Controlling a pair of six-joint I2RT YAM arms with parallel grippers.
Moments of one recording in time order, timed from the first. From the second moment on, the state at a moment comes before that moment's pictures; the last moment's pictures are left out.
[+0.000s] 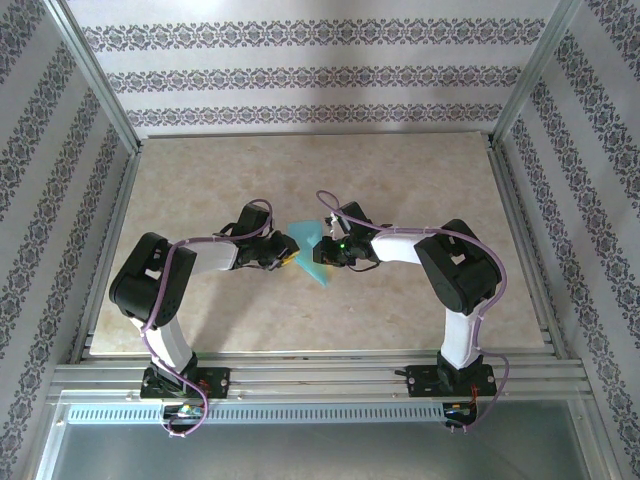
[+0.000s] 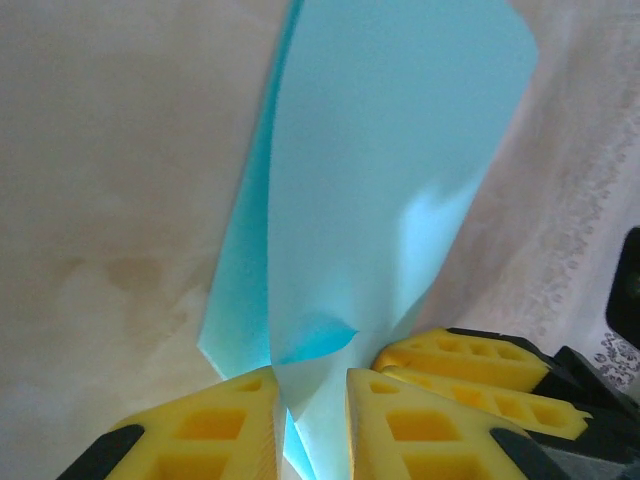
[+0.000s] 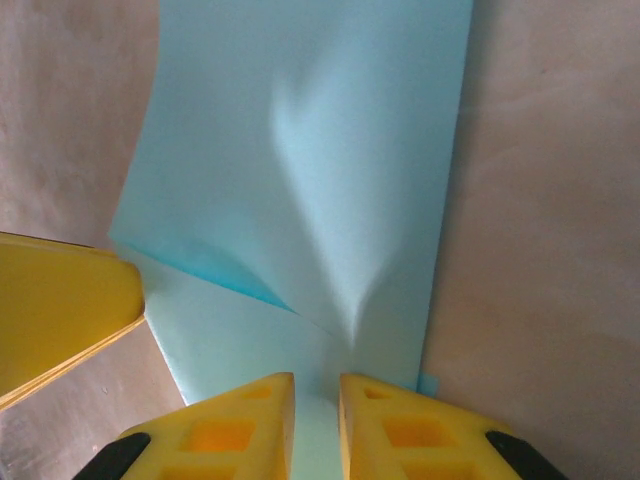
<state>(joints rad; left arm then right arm) -0.39 1.76 0.83 0.05 0.47 -1.07 0.58 1.91 1.00 -0.07 -0.45 0.65</state>
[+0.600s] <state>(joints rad) -0.39 1.77 0.83 0.08 0.49 -1.01 0.57 1.91 1.00 -0.06 -0.49 0.64</state>
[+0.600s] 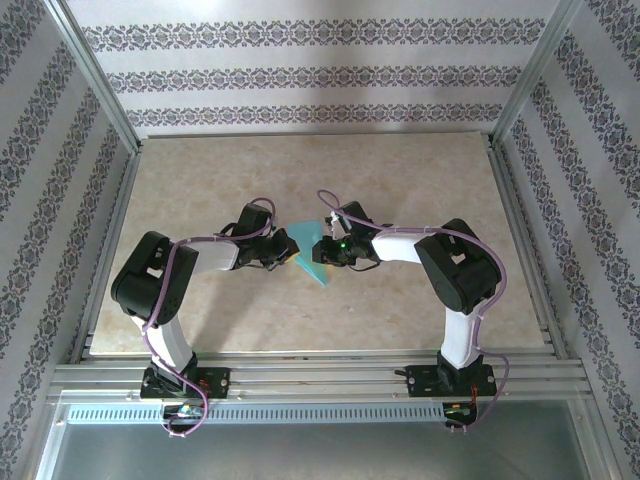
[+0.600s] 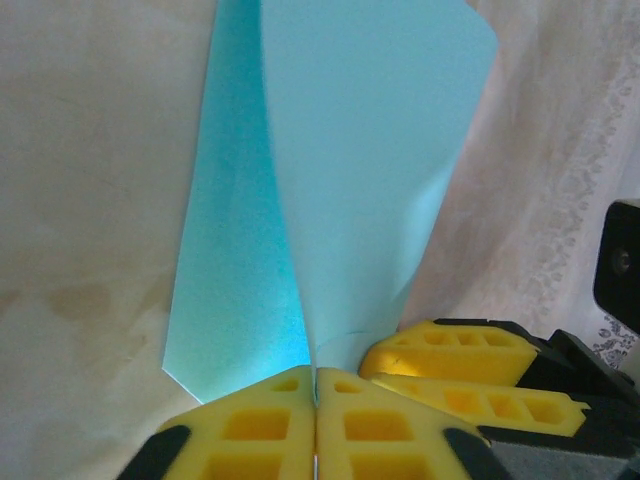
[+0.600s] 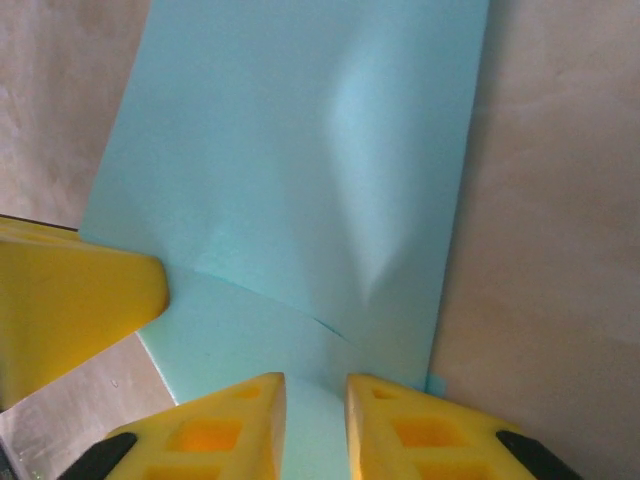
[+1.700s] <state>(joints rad) -0.44 1.64 0.85 -0.16 0.20 -1.20 0.90 1.80 0.80 0.25 0.04 0.01</state>
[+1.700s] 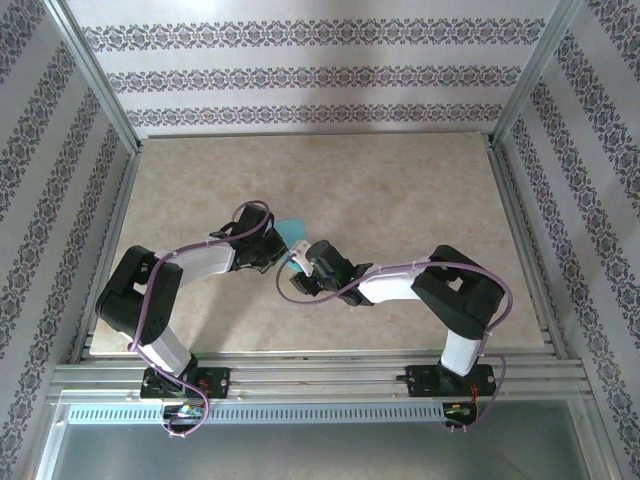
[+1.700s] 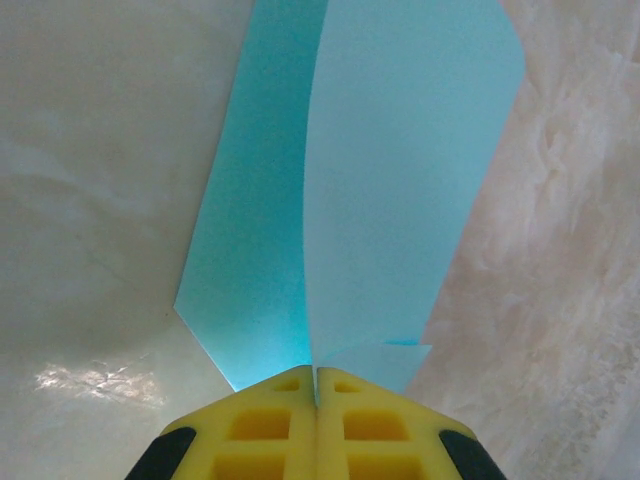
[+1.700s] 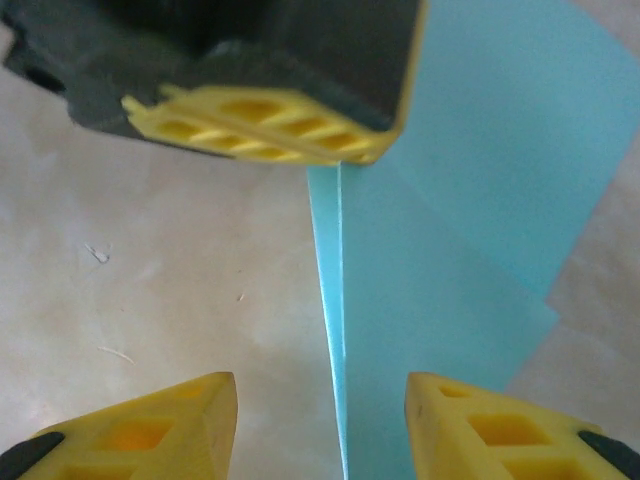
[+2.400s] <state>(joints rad) -0.44 1.64 0.86 -0.18 0.19 -1.21 0.91 1.88 0.81 0.37 0.15 -0.11</state>
